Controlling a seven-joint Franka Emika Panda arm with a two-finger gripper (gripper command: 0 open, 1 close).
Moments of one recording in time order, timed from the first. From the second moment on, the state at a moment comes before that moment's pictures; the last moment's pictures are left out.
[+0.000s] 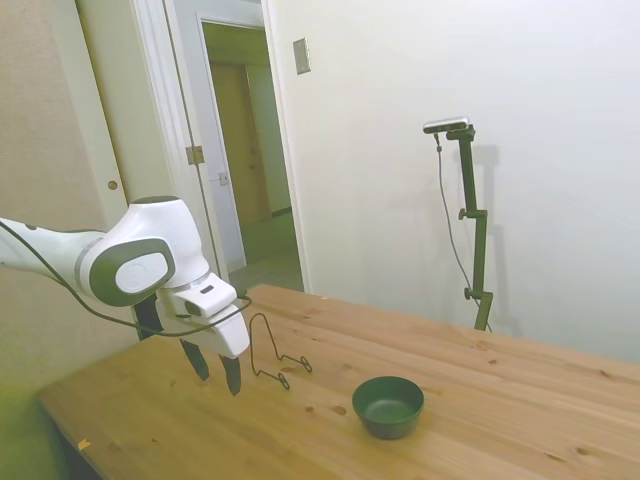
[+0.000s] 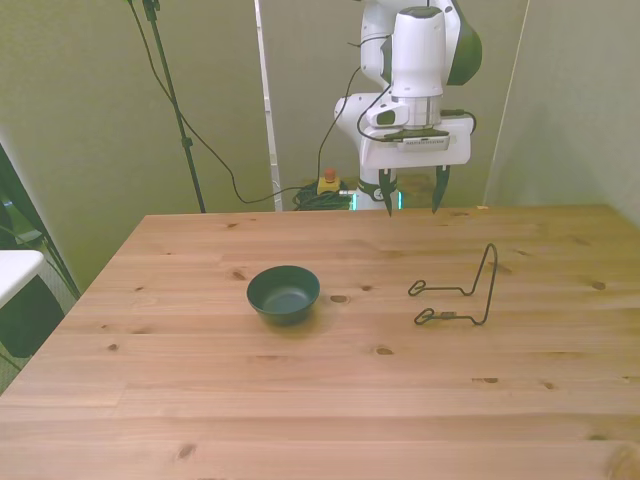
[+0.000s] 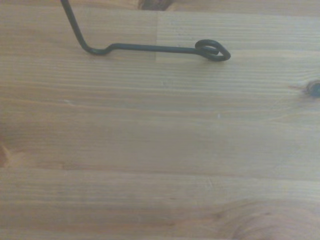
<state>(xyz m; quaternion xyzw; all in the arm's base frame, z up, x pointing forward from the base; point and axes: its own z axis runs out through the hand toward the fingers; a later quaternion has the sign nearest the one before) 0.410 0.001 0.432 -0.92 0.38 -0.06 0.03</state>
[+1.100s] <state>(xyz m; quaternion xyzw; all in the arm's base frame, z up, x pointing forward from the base) 0.553 -0.152 0.460 -0.91 0.41 -0.08 -0.01</state>
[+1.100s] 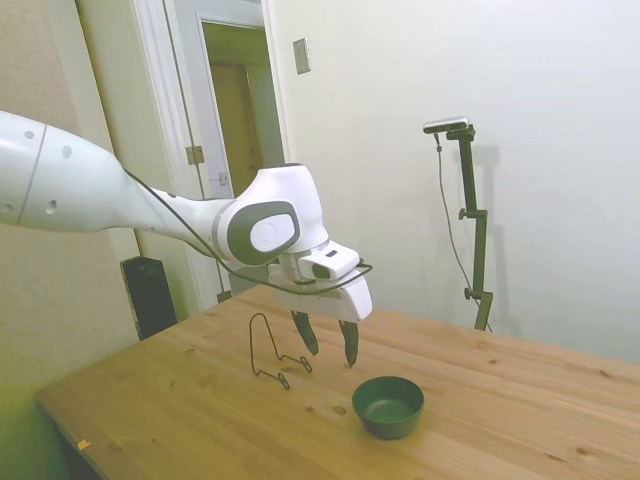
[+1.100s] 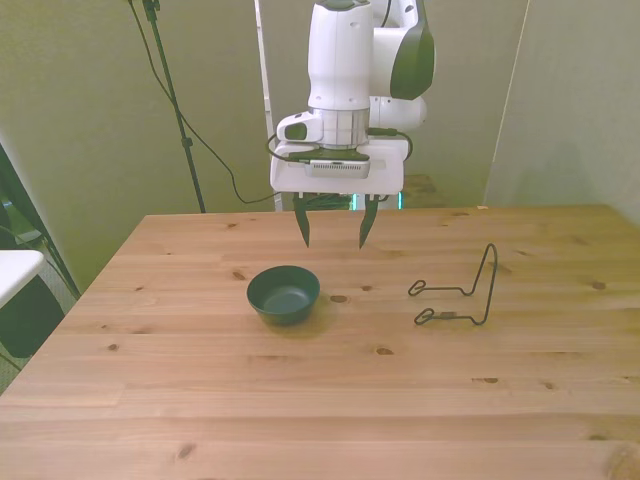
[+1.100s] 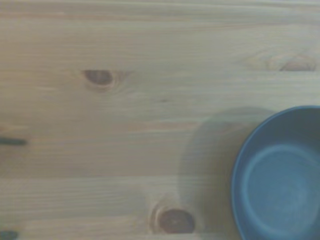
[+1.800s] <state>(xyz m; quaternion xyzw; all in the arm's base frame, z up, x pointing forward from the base) 0.579 -0.202 0.411 -0.89 0.45 -0.05 -0.03</state>
